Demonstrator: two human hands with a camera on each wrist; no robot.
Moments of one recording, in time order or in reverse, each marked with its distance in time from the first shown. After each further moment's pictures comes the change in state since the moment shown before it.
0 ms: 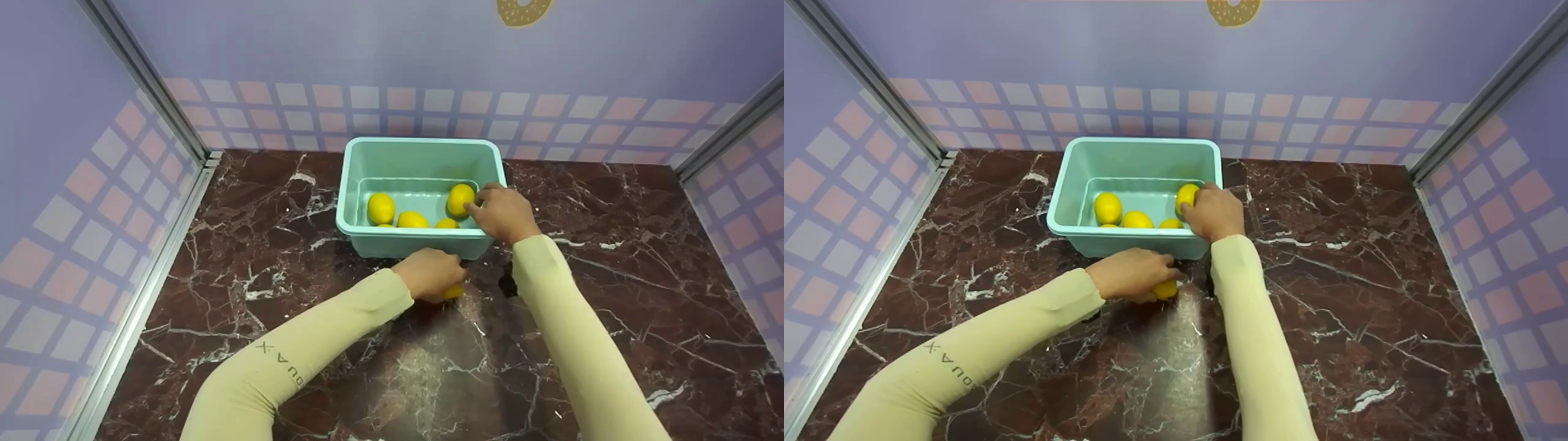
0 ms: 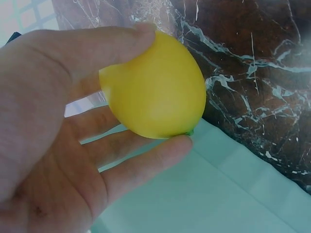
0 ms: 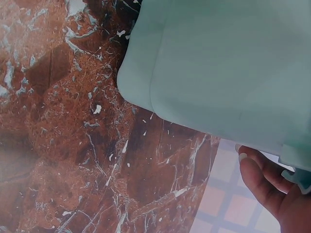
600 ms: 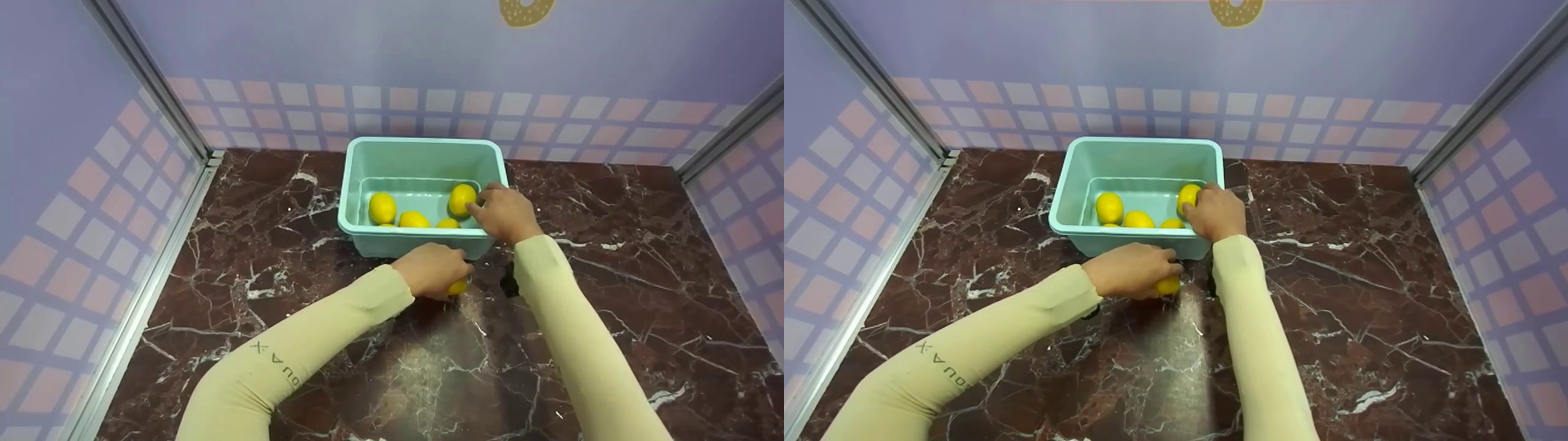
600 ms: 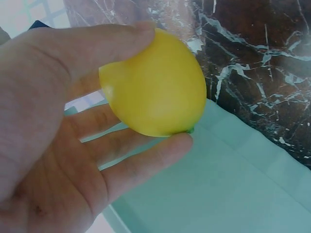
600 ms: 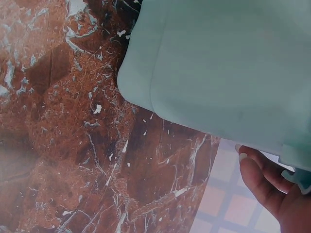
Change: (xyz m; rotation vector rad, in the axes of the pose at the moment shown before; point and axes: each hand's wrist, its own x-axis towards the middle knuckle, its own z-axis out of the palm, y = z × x) left_hand -0.007 -0.001 -0.017 0.025 0.021 0.032; right_hand 0.001 0.000 0.001 0.003 -0.015 0.014
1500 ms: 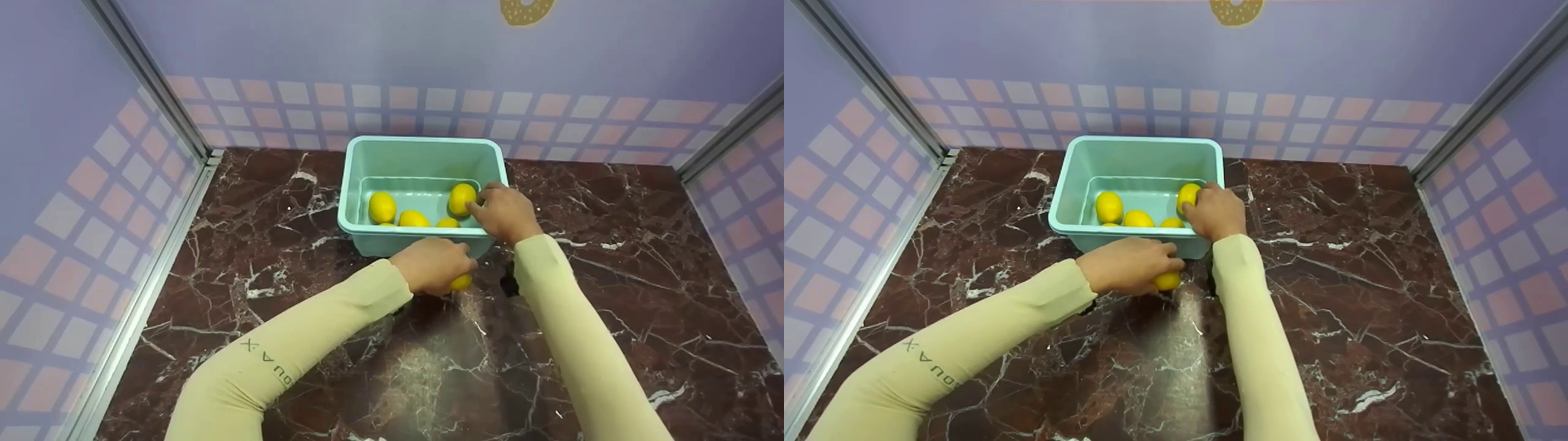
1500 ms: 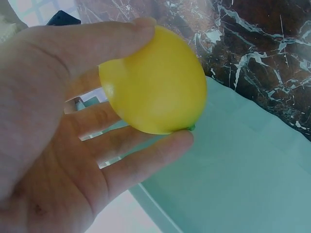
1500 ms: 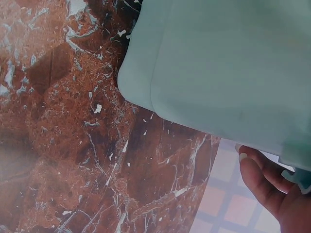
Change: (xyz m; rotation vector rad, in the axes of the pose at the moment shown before) left_hand -0.005 0.000 -0.020 0.006 -0.018 0.013; right_hand 0.001 0.000 0.000 -0.004 0.010 0.003
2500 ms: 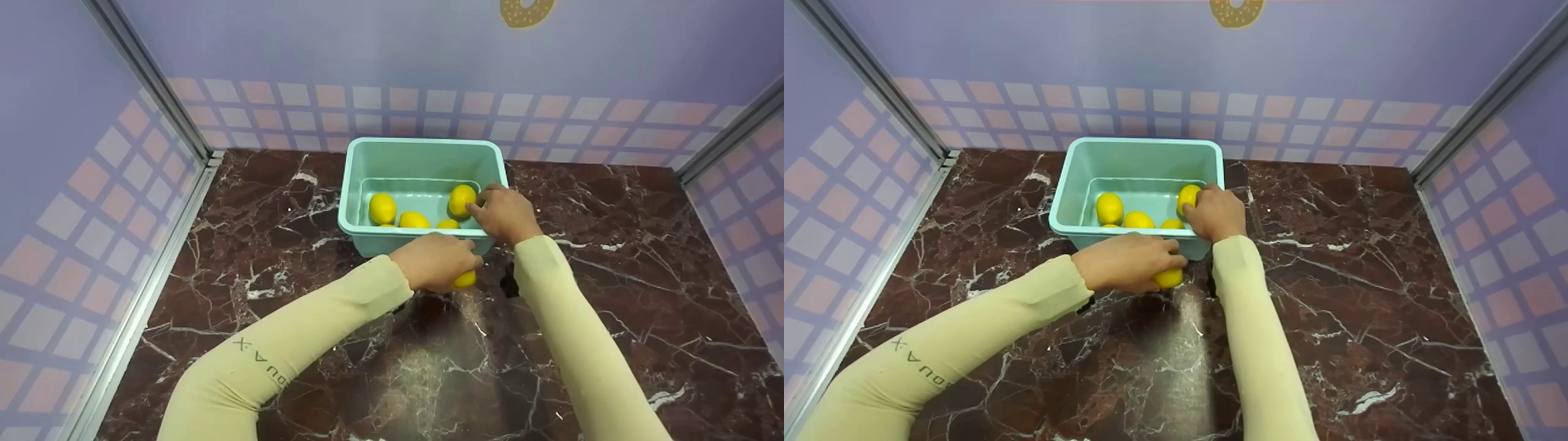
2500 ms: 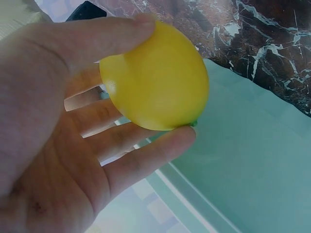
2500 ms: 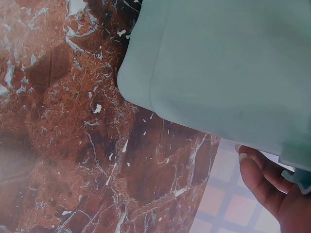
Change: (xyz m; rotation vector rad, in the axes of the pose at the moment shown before) left_hand -0.003 0.001 -0.018 0.036 0.005 0.024; right_hand -0.001 0.000 -0.001 -0.005 -0.002 -0.015
